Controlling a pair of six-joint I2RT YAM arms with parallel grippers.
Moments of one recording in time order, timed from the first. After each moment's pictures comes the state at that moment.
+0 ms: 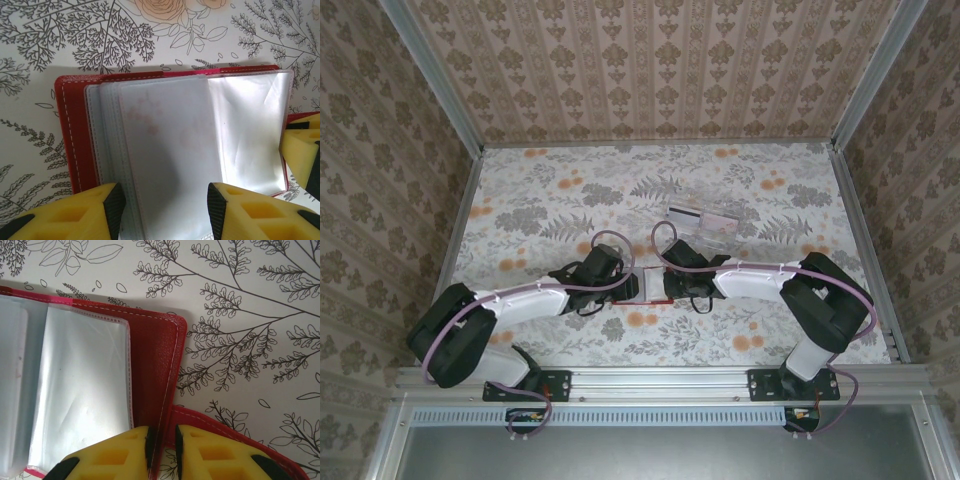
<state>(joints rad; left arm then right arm) -0.81 1.39 0.59 -0.13 0.05 -0.72 0.78 1.66 0.83 -0.26 0.07 0.63</state>
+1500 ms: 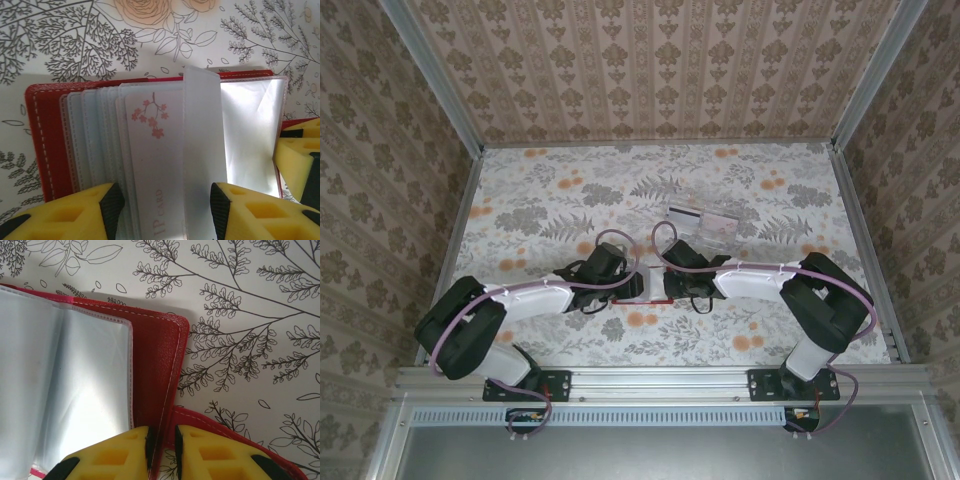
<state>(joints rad) -0.81 1.45 0.60 -0.05 0.08 -0.72 0.78 1.66 0.82 -0.25 0.07 0.63</state>
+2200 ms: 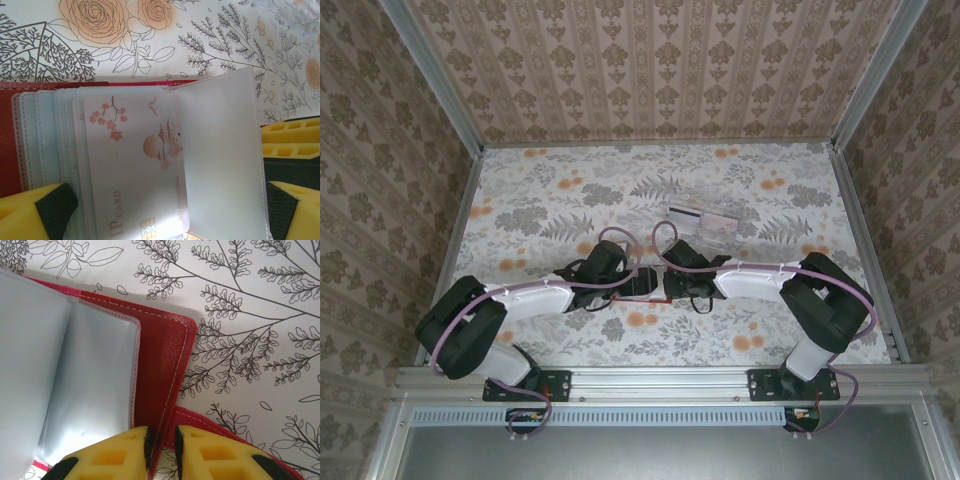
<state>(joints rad) -0.81 1.45 0.60 0.02 0.13 -0.72 0.78 1.66 0.82 -0.24 0.07 0.63</state>
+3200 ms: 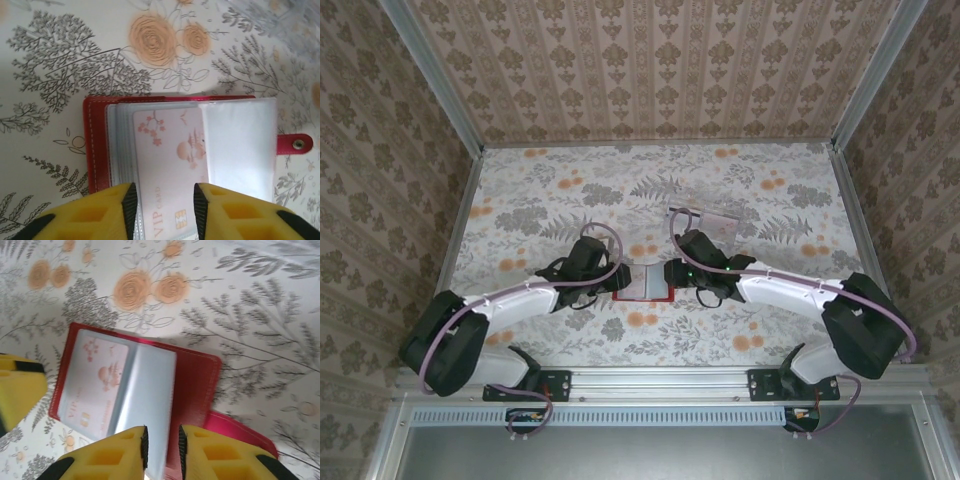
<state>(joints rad) -0.69 1.34 0.55 -0.04 0.16 -0.69 0.74 1.46 0.78 -0.18 0.00 0.65</state>
